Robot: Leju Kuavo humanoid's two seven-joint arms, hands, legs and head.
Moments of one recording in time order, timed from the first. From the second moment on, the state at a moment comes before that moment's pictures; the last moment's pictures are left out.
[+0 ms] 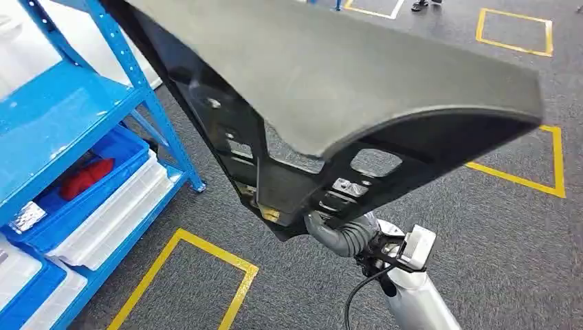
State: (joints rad) left arm -0.08 -0.05 1.27 -0.22 -0.92 0.01 -0.20; right arm -0.25 -0.09 0.37 -1.74 -0.04 0.36 -0.55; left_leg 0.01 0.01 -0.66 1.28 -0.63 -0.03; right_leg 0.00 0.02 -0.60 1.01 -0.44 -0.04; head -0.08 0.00
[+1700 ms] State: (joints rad) left arm -0.08 -0.02 1.31 -0.22 -0.90 0.03 -0.21; right arm -0.27 -0.08 0.31 -1.71 -0.13 0.39 -0.57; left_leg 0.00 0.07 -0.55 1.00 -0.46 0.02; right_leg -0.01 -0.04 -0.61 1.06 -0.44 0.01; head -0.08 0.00
